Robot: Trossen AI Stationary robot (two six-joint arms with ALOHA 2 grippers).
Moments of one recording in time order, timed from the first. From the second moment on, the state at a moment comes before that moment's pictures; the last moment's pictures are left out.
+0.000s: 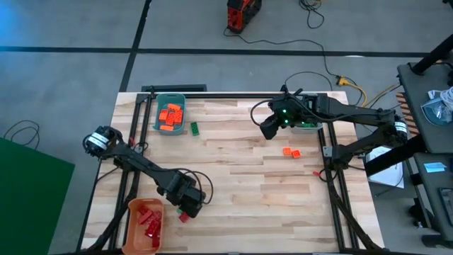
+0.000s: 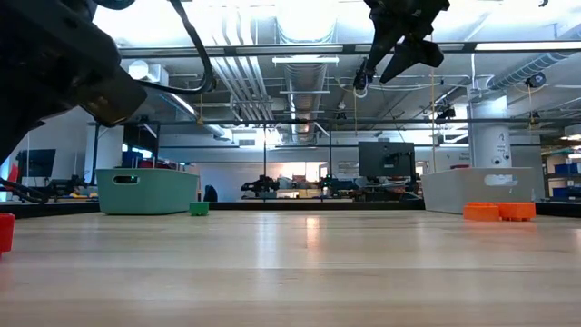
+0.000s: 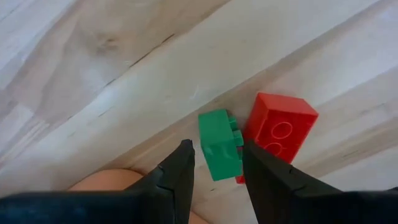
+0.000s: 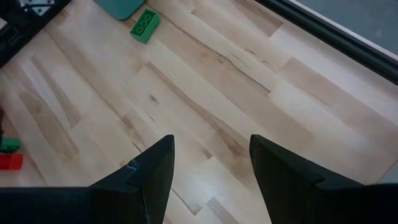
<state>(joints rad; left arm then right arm) -0.48 1.71 1.08 -0.85 0.25 -1.47 -0.22 1.33 1.30 -0.88 0.13 0.57</state>
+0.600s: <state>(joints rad) -0.50 1.71 1.07 -0.83 0.22 -1.48 -0.22 1.33 1.30 -0.88 0.14 0.58</state>
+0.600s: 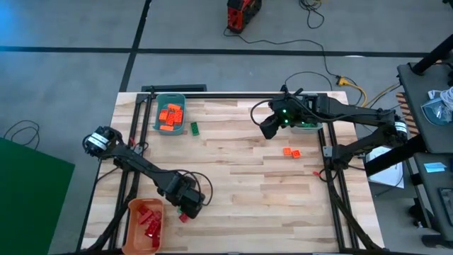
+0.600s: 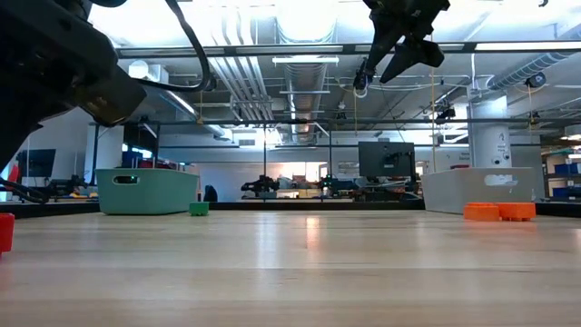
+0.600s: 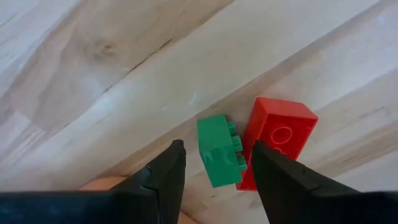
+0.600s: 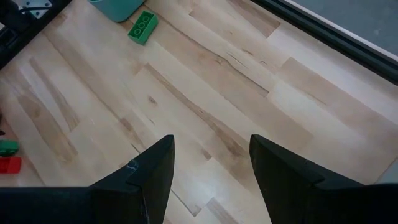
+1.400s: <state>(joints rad) -0.51 1.71 1.05 -0.82 0.22 -1.49 -0.22 1.33 1.30 -0.88 0.16 0.58</state>
